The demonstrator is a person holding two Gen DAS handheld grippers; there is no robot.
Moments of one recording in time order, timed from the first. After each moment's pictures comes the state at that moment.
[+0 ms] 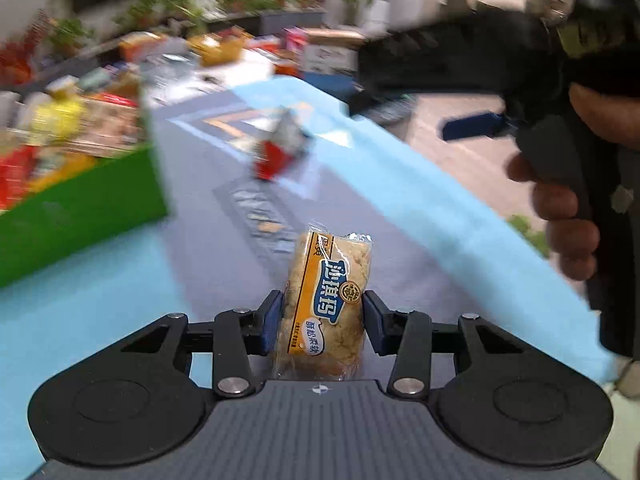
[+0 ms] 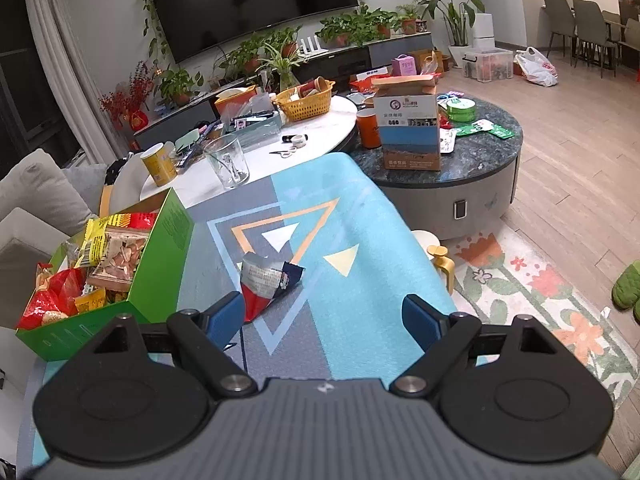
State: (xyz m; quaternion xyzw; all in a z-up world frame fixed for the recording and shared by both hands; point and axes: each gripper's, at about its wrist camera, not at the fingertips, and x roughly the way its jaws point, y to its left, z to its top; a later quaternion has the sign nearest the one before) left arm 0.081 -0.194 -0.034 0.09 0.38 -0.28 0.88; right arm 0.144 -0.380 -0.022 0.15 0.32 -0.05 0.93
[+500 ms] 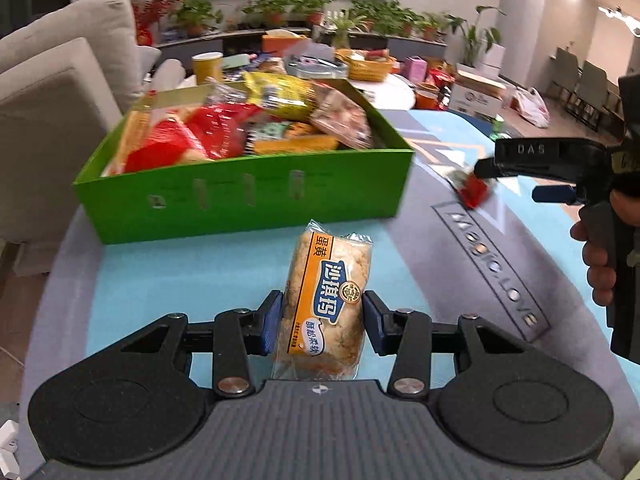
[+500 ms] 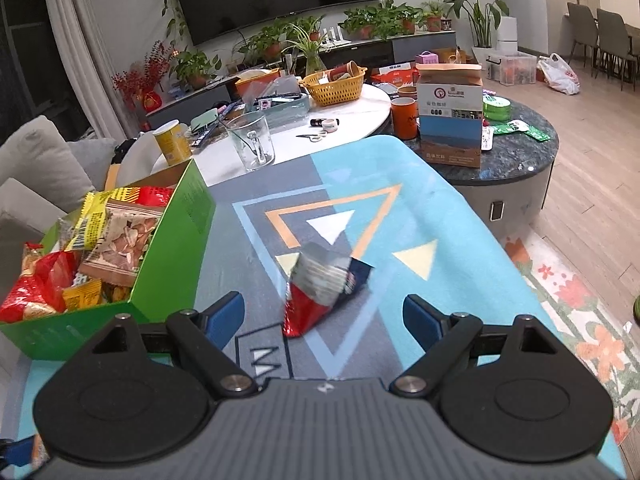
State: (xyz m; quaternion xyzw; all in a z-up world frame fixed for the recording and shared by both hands) left arm 0.109 -0.069 -0.027 0.02 0.37 -0.13 0.92; right arm 0.193 -0.336 -0.048 0.13 0.33 -0.04 0.94
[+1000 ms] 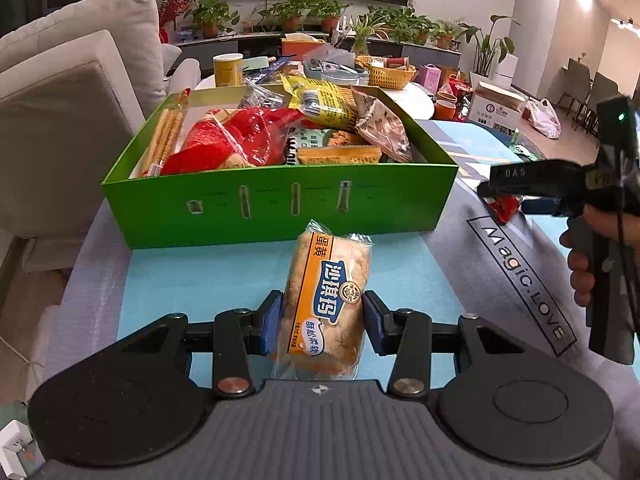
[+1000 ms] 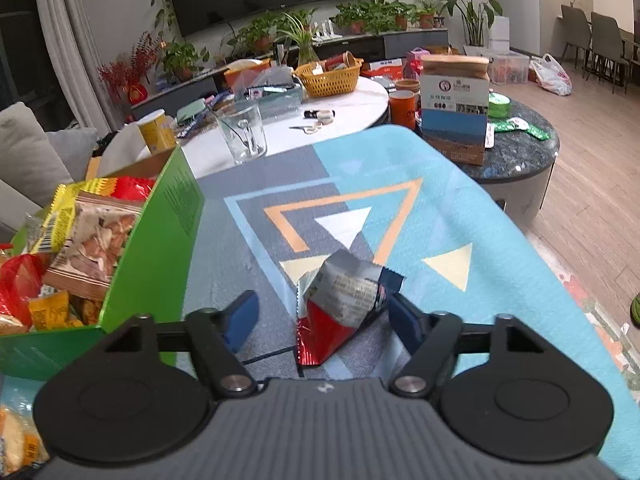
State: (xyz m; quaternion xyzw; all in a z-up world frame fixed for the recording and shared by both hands) left arm 0.119 -0.048 -0.029 0.01 0.37 -0.12 0.92; right arm 0.221 -0.321 -0.068 0.12 0.34 -0.06 0.93
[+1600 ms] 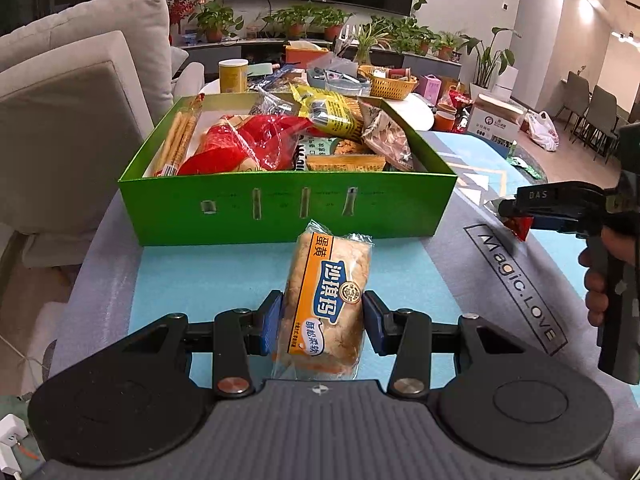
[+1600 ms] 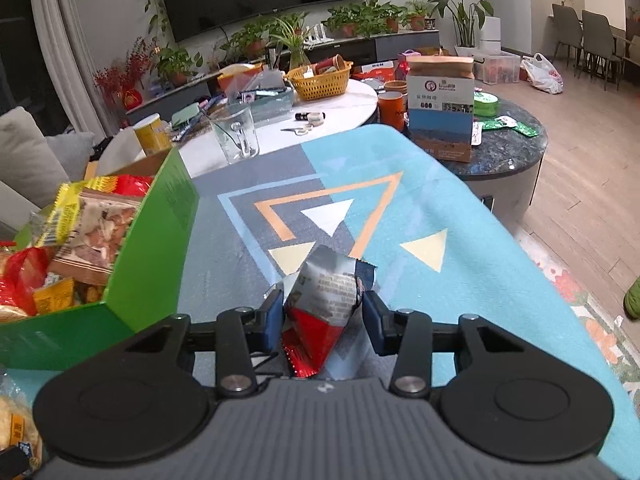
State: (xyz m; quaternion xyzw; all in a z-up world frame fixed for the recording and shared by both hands) left arm 0.109 -0.038 -0.023 -0.01 0.36 -0.12 0.93; right arm 0.192 -0.321 -0.055 0.12 0.33 -0.07 0.94
